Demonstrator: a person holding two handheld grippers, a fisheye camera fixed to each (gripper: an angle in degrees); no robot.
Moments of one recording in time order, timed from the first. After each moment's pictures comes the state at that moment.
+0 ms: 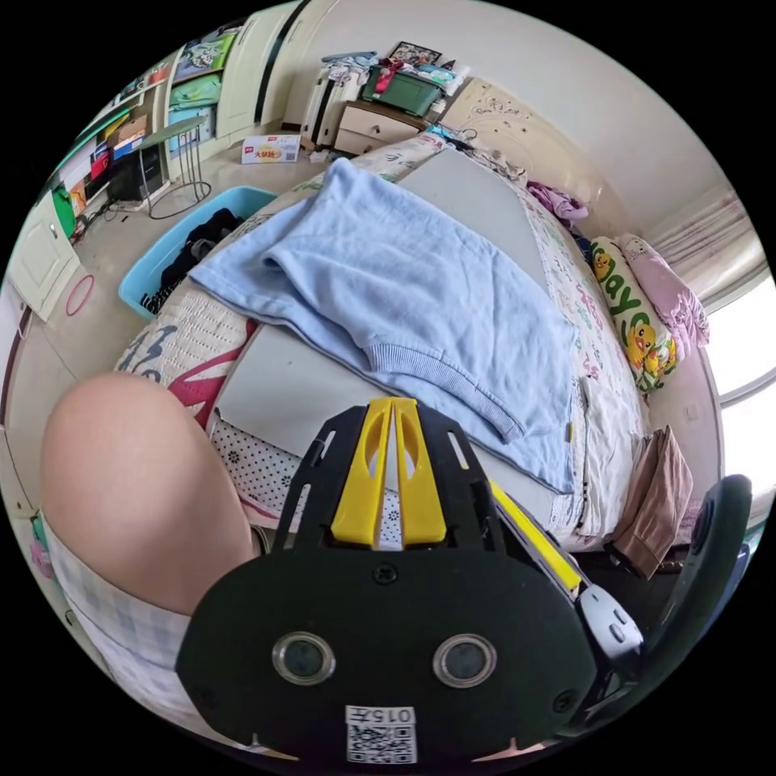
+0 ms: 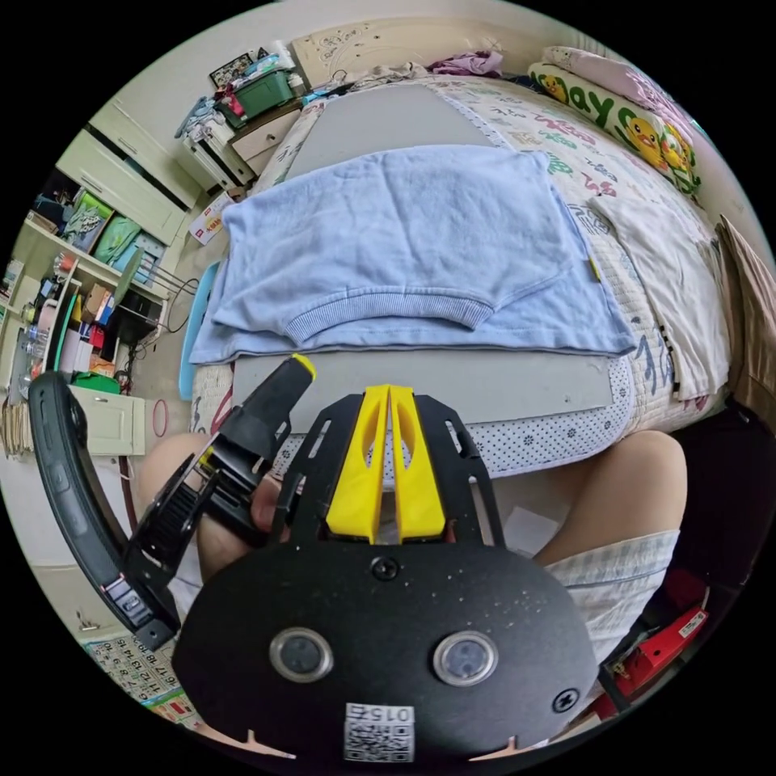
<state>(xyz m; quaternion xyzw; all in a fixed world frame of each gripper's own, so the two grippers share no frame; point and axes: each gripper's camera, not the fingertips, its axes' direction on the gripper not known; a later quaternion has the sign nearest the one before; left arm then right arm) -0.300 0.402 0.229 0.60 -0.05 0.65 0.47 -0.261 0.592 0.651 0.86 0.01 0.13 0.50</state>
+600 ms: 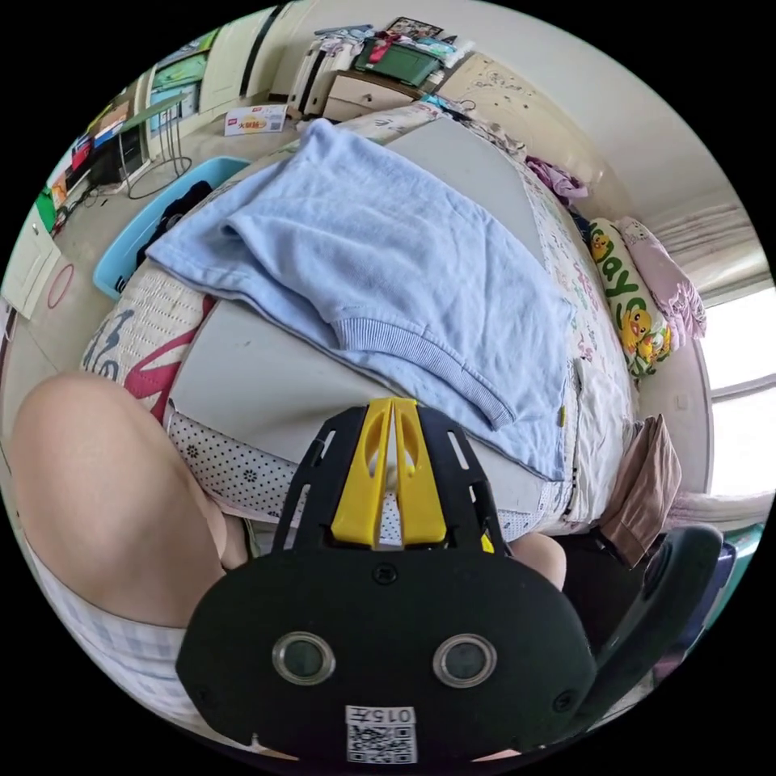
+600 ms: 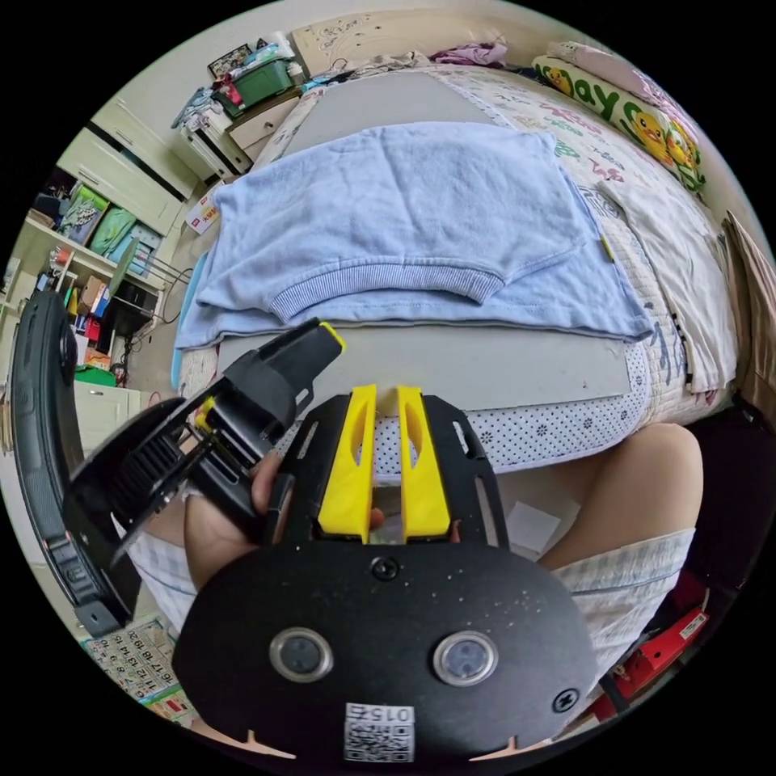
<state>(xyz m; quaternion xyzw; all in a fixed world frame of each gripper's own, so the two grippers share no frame) -0.259 0.378 0.231 0.55 -0.07 0.65 0.52 -0.233 0.507 0.651 0.86 0.02 0.13 0.50</state>
